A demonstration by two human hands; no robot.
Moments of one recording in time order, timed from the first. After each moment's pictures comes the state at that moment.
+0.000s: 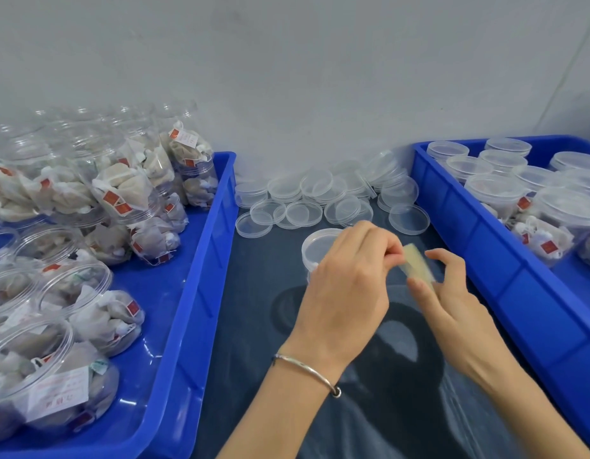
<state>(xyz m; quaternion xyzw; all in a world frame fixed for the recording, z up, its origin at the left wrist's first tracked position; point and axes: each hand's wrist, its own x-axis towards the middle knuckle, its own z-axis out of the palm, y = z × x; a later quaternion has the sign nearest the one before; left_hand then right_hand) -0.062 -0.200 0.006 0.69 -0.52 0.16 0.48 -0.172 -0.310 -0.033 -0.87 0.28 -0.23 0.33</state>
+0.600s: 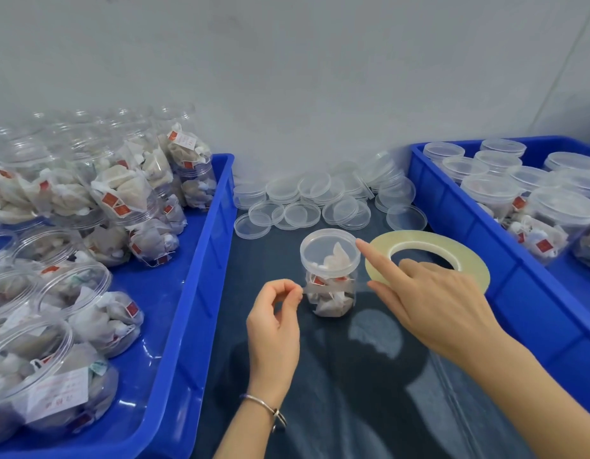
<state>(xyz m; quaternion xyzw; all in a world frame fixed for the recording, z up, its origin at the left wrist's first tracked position) -0.033 -0.161 -0.077 0.70 -0.19 -0.04 0.69 -0.150 -0.310 -0.012 -0.97 0.17 -0.17 -0.10</state>
